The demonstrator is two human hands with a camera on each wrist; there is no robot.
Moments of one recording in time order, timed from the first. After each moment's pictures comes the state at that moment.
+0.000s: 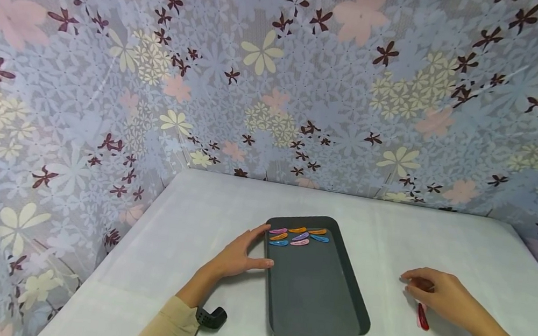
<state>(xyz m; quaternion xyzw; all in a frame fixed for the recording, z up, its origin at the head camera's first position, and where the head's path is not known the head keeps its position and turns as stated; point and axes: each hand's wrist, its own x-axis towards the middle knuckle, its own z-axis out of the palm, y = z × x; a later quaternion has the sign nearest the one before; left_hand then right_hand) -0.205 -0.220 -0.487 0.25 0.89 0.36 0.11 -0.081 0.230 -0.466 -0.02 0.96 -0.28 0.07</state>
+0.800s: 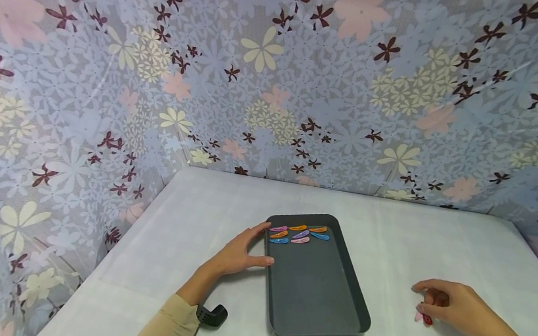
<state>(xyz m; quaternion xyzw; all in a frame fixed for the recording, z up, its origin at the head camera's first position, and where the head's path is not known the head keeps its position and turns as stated) -0.206 -0.220 -0.488 0.25 0.89 0.36 0.11 -0.060 0.246 -0.472 -0.01 0.94 -0.31 0.11</state>
